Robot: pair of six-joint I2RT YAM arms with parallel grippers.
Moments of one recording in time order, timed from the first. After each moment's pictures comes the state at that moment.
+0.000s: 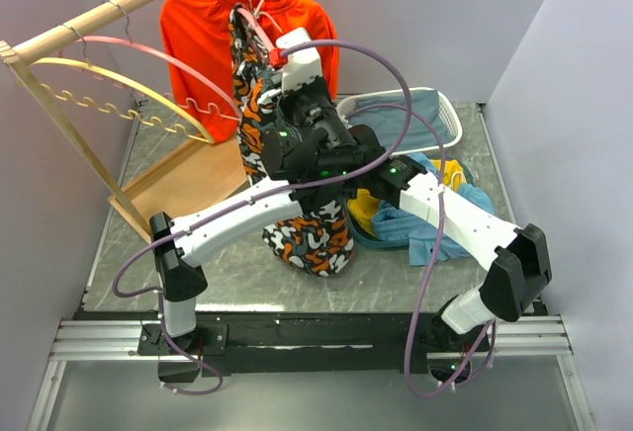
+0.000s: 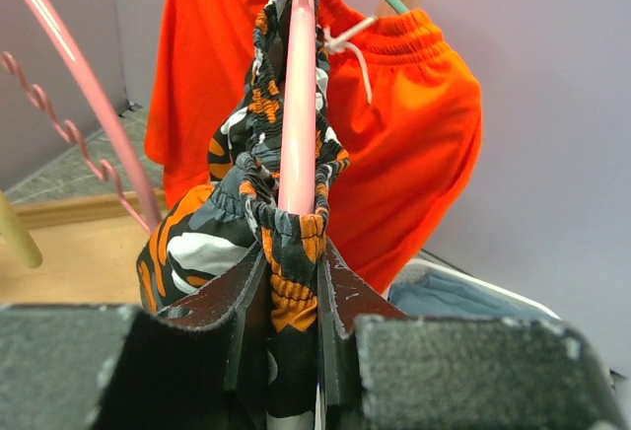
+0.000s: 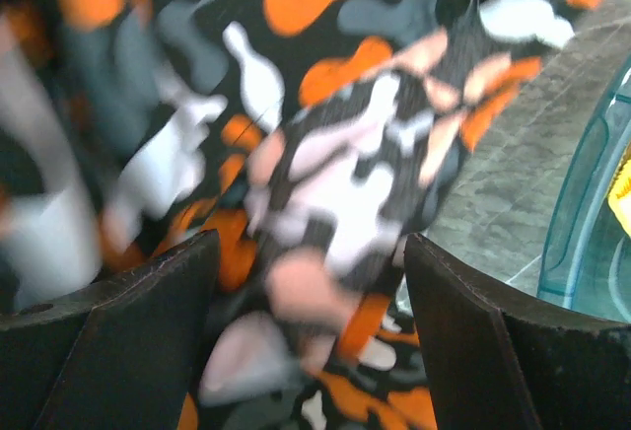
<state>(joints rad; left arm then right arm) -1.14 1.85 2.04 1.03 -1.57 0.90 0.70 1.49 1.30 -0.52 -0.16 0.68</state>
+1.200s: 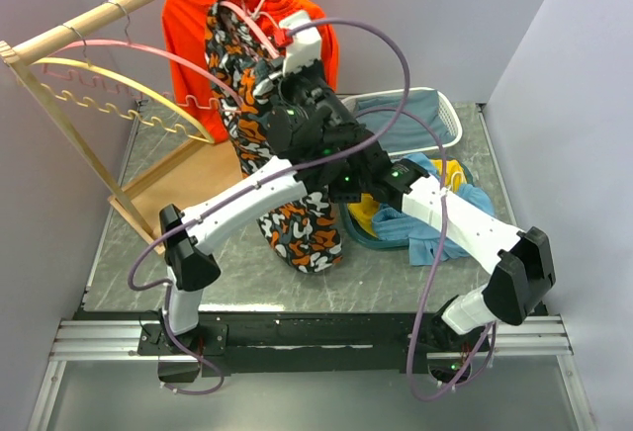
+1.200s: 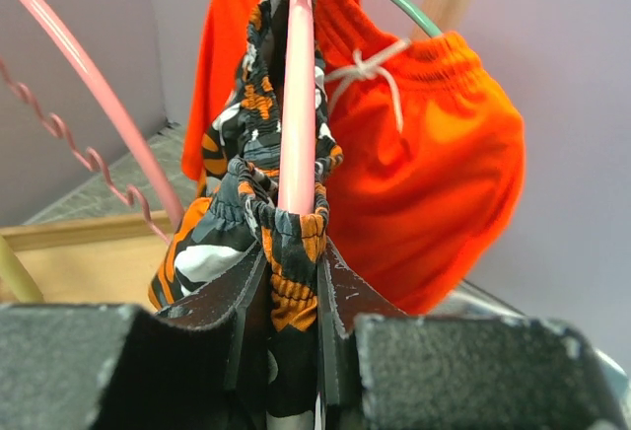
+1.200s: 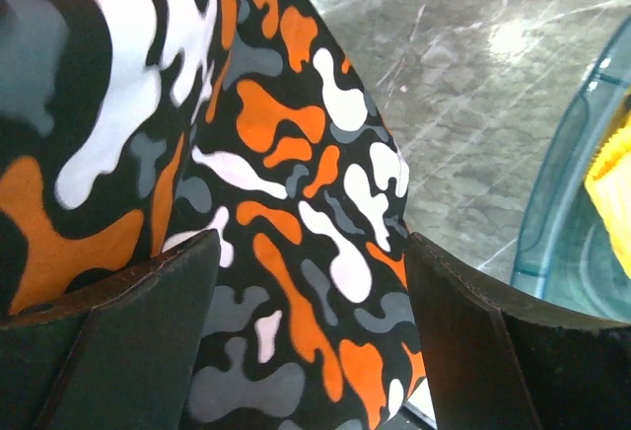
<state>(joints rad) -1.03 1.95 2.17 0.98 -1.56 0.95 0.70 1.47 1.27 -0.55 -0.17 0.61</state>
